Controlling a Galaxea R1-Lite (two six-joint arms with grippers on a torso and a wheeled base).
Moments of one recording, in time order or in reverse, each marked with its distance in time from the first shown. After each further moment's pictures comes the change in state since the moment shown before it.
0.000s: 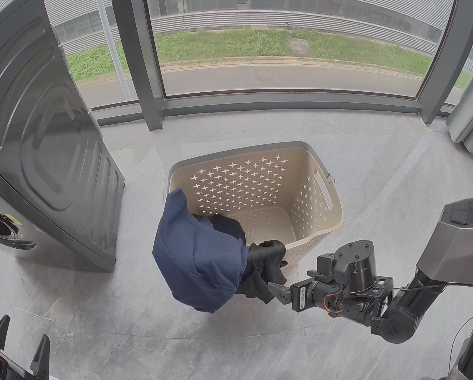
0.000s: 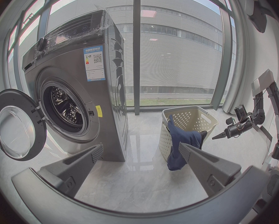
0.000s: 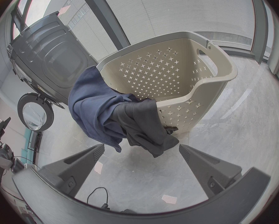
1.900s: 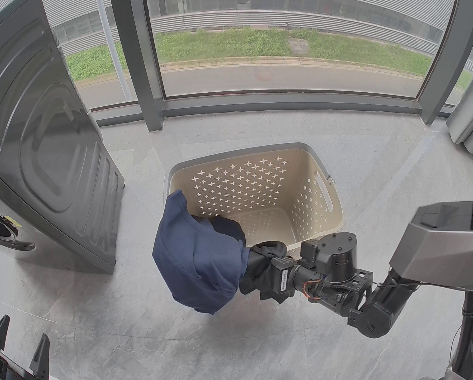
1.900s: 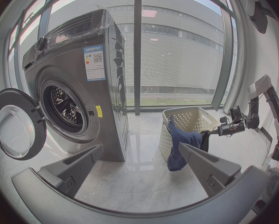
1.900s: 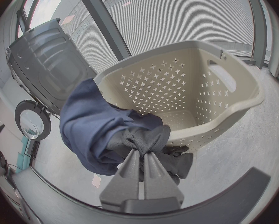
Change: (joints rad) left arm 0.000 0.000 0.000 0.001 0.004 -0.007; right arm 0.002 0.128 -0.160 -0.114 -0.036 -0.015
